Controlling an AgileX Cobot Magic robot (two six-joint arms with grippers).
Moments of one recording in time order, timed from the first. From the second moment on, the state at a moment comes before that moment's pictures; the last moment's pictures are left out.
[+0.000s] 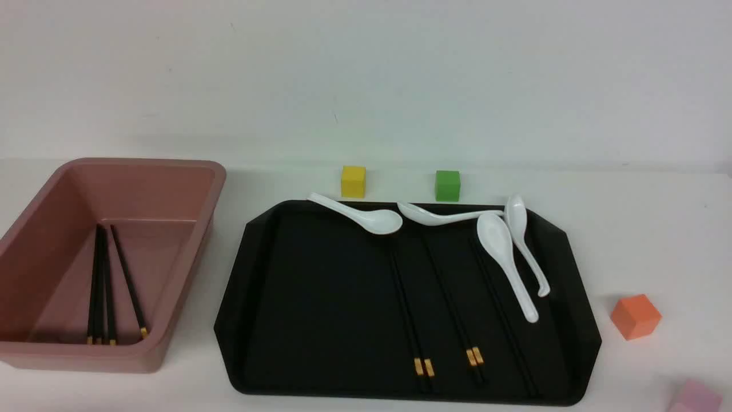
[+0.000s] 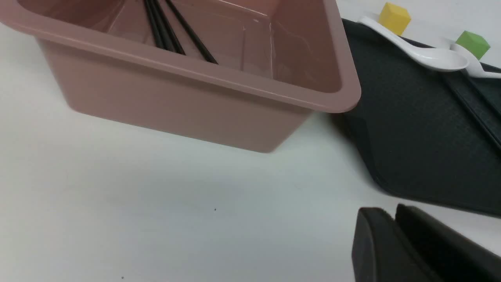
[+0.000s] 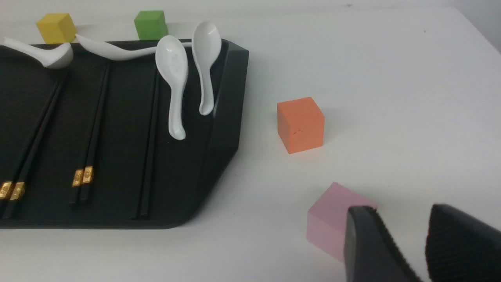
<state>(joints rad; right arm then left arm) 0.01 -0.01 0.02 0.00 0.37 0.12 -0.12 -0.01 0.03 -0.07 0.39 -0.29</state>
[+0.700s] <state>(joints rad) 0.01 -0.01 0.02 0.00 0.37 0.12 -0.12 -0.01 0.03 -0.06 0.39 -0.28</state>
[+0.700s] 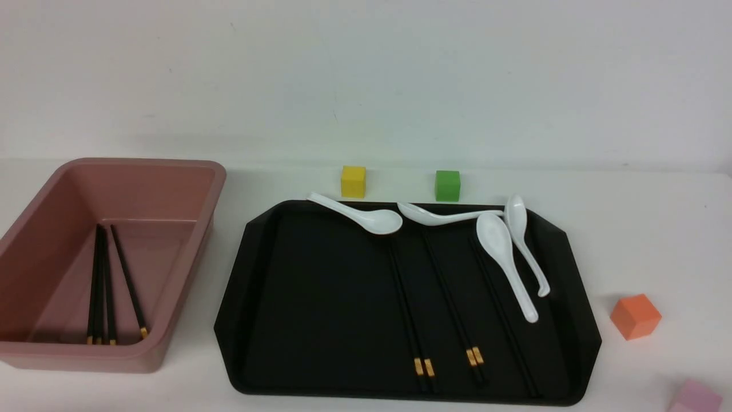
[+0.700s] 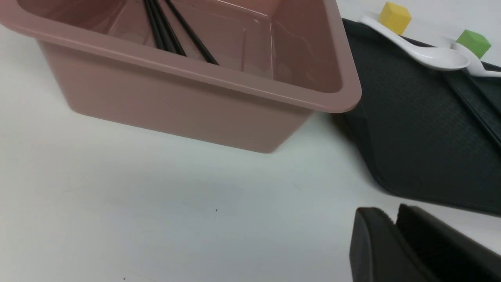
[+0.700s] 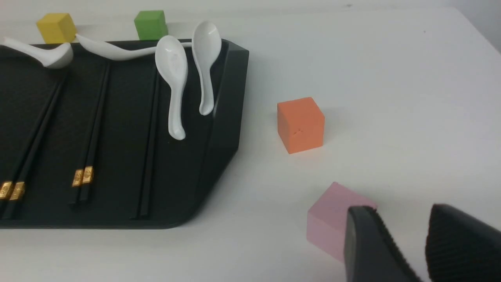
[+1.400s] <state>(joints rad) 0.01 -0.01 0.02 0.00 0.37 0.12 -0.12 -0.01 0.03 -0.83 0.38 -0.70</state>
